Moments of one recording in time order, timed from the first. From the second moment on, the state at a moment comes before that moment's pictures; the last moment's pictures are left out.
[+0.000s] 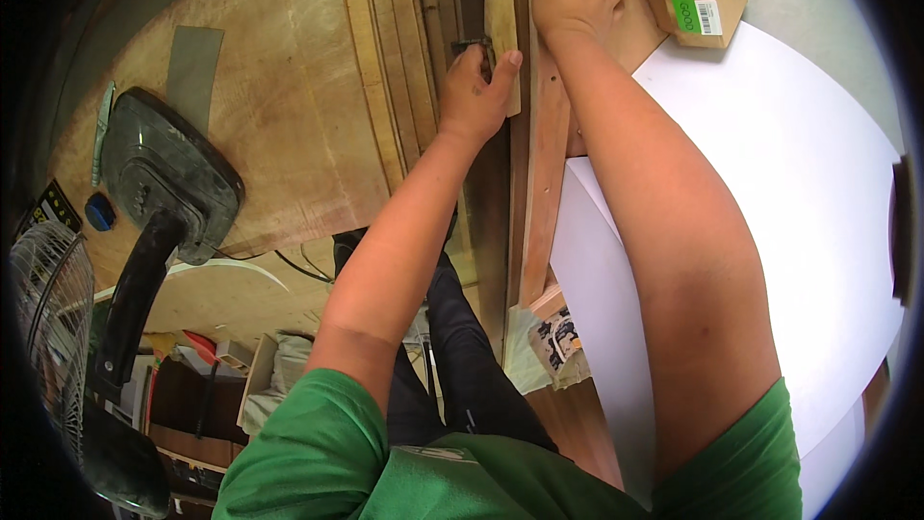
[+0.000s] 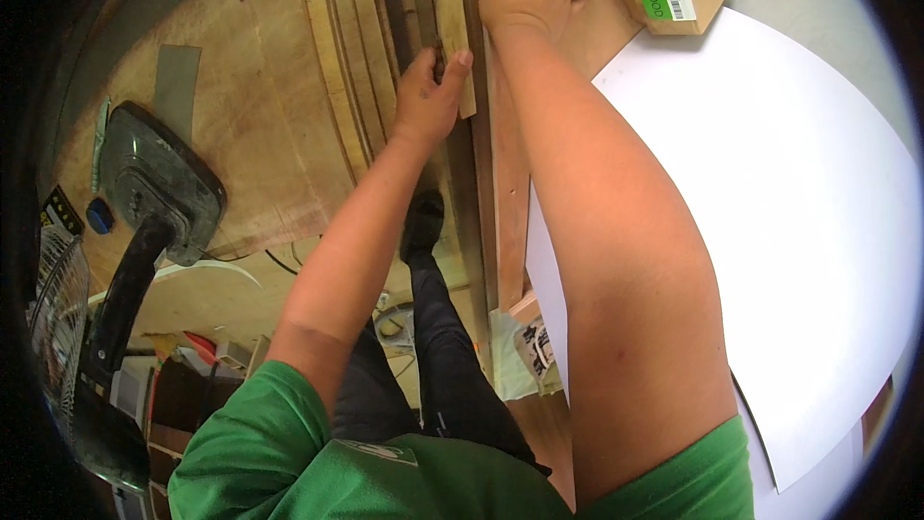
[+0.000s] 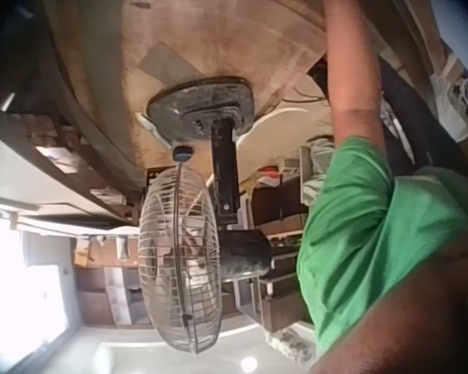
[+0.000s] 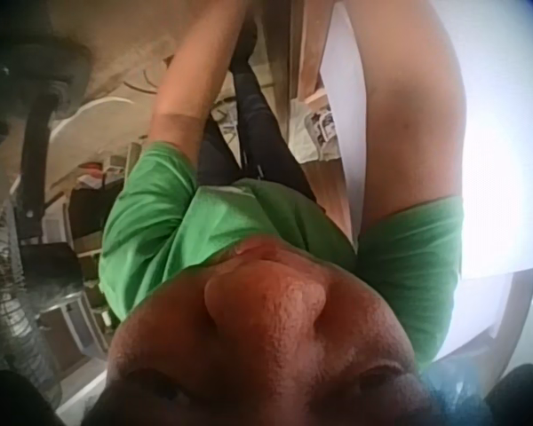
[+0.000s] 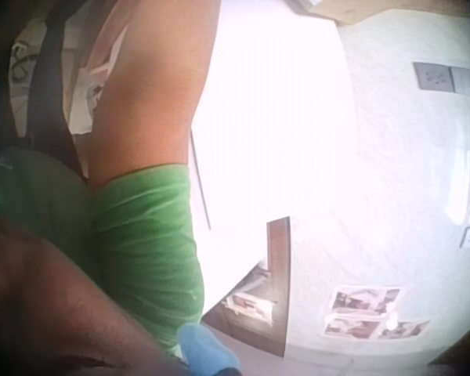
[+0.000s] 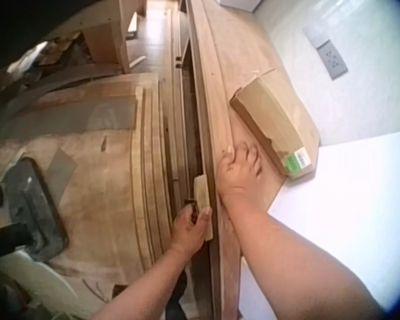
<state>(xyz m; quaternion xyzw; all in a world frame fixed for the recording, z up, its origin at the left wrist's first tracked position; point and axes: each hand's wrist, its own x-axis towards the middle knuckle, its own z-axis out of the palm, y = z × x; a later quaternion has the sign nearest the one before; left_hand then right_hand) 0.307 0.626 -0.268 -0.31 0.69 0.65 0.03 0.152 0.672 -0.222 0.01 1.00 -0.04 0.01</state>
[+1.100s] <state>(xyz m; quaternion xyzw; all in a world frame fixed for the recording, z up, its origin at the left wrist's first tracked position) 0.369 0.649 -0.248 -0.31 0.66 0.67 0.10 0.148 0.685 -0.249 0.00 1.00 -0.08 -0.04</state>
